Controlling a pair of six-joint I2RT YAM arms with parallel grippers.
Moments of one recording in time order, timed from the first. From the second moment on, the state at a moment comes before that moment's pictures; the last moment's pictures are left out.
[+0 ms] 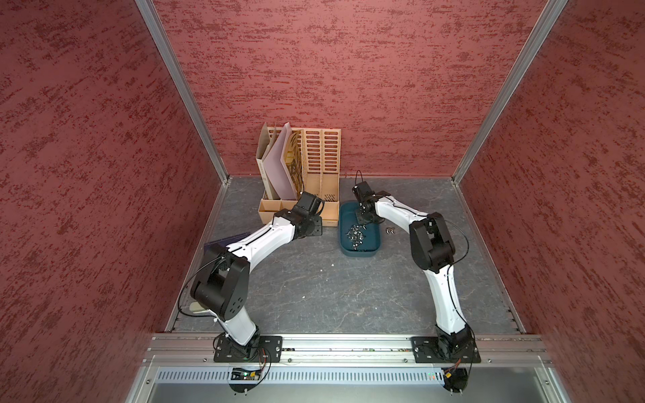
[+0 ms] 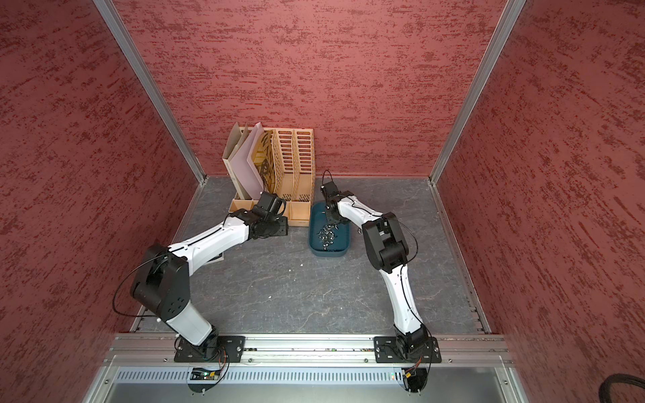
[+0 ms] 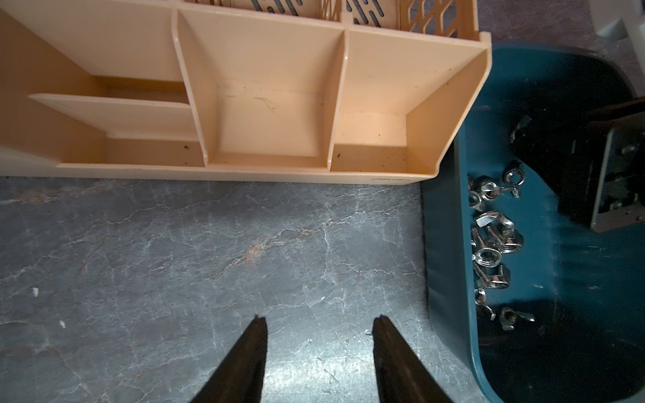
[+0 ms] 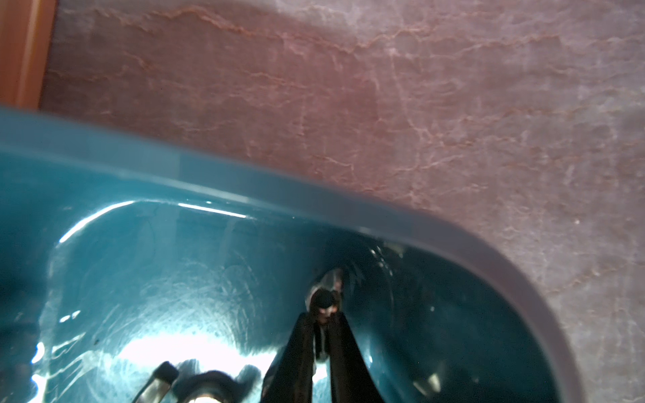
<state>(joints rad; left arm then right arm) -0.49 1.67 1.22 -0.56 -0.11 -0.47 0.44 2.30 1.85 -0.73 0.21 0.21</state>
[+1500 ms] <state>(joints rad) -0.49 1.67 1.21 -0.56 -0.11 -0.47 0.29 1.81 1.42 -0.66 0.15 0.24</state>
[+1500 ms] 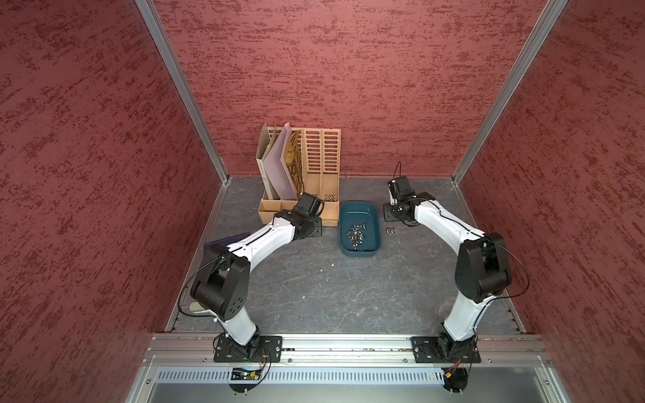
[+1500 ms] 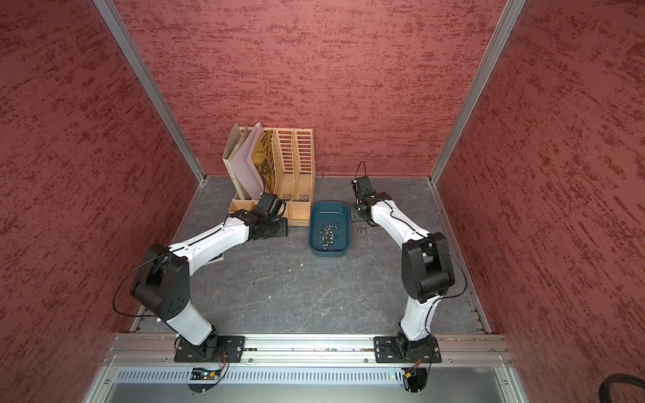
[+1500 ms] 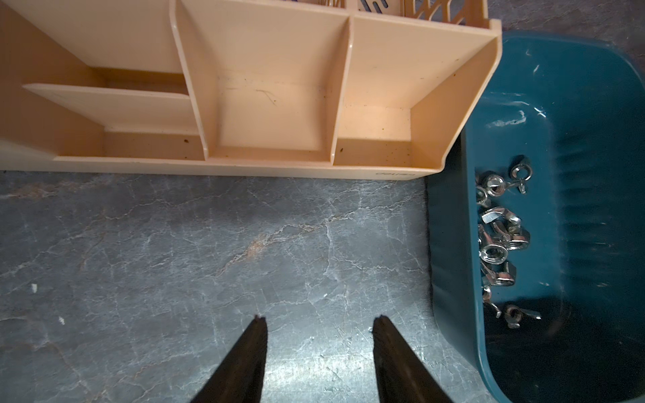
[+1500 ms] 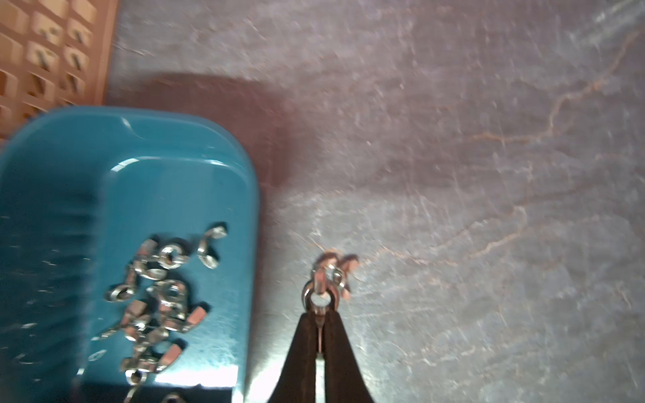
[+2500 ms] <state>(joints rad) -0.50 1.67 1.25 -0.59 -0.12 -0.47 0.19 1.93 1.30 -0.57 0.07 0.25</state>
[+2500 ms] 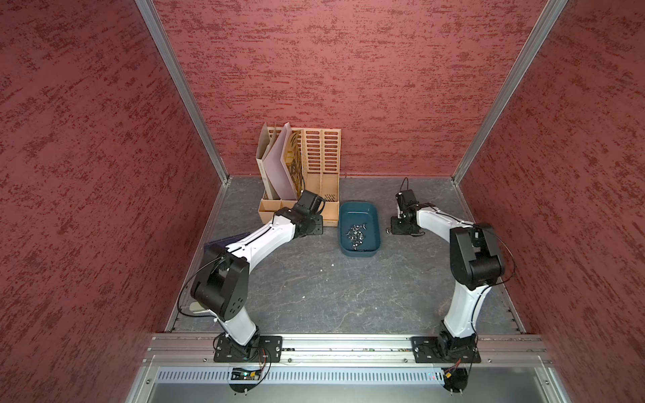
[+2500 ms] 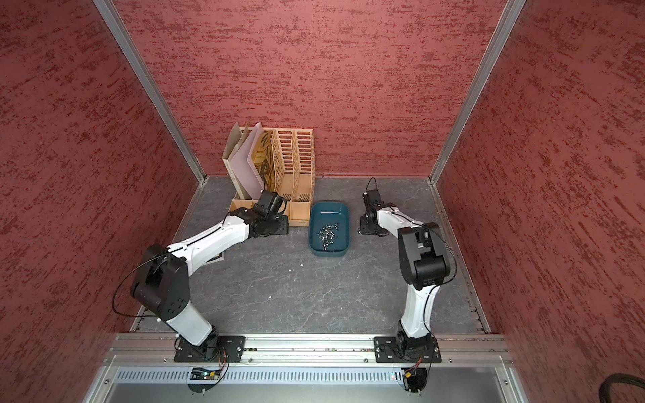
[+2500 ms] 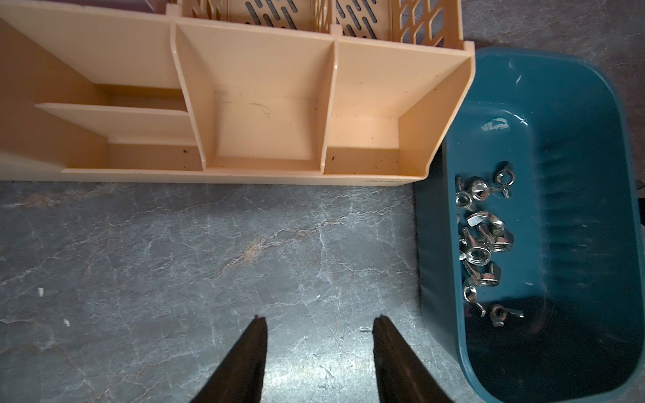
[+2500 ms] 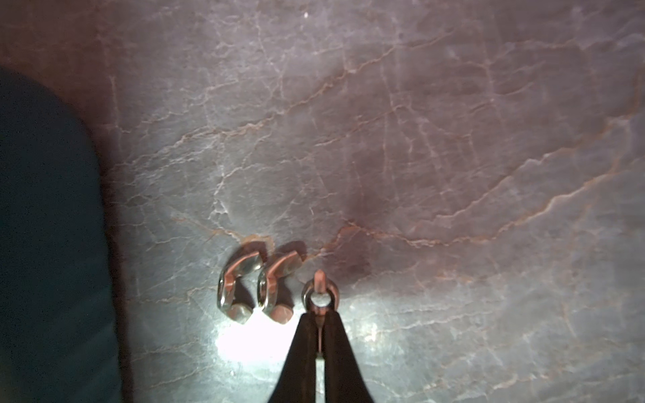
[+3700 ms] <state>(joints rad) -0.50 1.67 1.25 -0.59 -0.13 -0.47 0.19 1.98 1.33 -0.58 0.05 0.25</state>
